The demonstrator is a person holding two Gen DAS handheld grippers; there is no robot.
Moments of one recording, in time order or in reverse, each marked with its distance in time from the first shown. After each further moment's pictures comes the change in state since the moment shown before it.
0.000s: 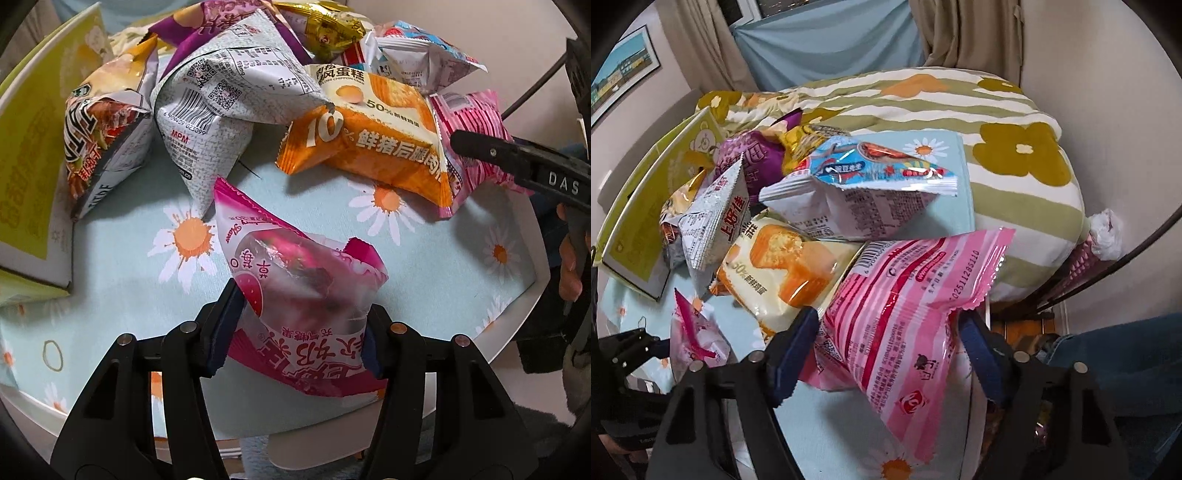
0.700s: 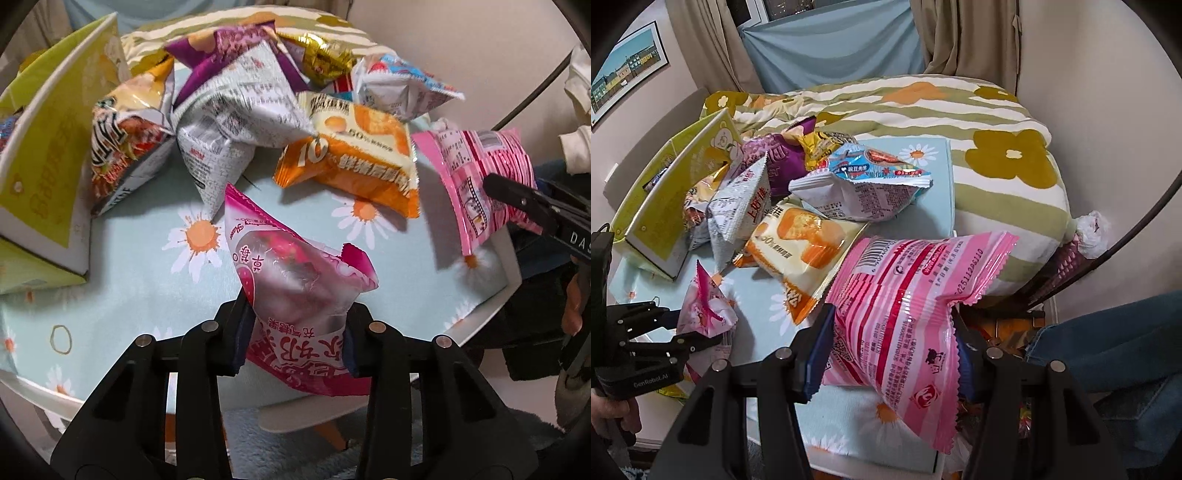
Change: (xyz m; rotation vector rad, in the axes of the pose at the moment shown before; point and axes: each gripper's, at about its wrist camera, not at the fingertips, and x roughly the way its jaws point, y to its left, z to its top) left arm -0.048 0.007 -0.004 -0.029 -0.053 -0.033; right arm -0.055 -0.001 -0.024 -0.005 -0.029 -0.011
